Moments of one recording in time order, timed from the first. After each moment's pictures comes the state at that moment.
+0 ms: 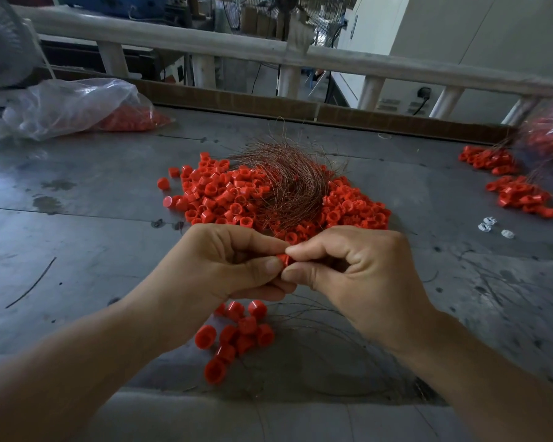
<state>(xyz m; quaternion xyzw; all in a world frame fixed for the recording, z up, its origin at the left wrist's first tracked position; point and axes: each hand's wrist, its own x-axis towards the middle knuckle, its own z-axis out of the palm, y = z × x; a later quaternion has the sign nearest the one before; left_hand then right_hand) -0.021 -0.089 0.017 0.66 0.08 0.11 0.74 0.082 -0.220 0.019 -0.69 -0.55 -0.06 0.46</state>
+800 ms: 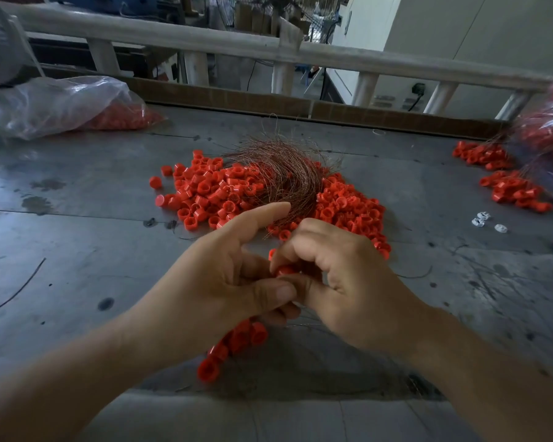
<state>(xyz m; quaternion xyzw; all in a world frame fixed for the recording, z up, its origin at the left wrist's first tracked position) -0.028 -0.097 0.013 0.70 0.02 0.10 0.71 0.078 -0.223 0.025 -0.69 -0.62 0.04 0.37</state>
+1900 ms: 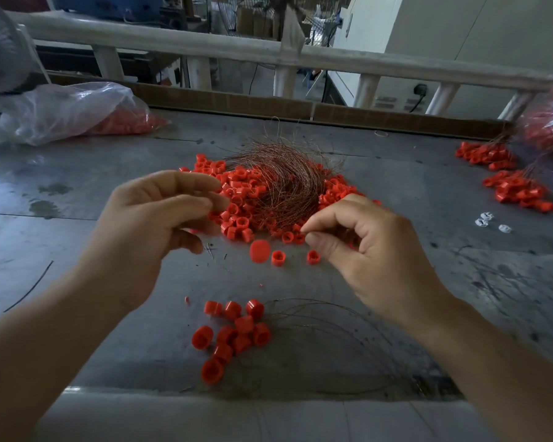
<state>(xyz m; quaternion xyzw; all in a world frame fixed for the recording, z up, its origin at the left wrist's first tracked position) -0.024 -0.054 0.030 0.66 0.18 0.28 0.67 0.097 -0.226 0.028 -0.75 -0.50 -0.03 0.43</state>
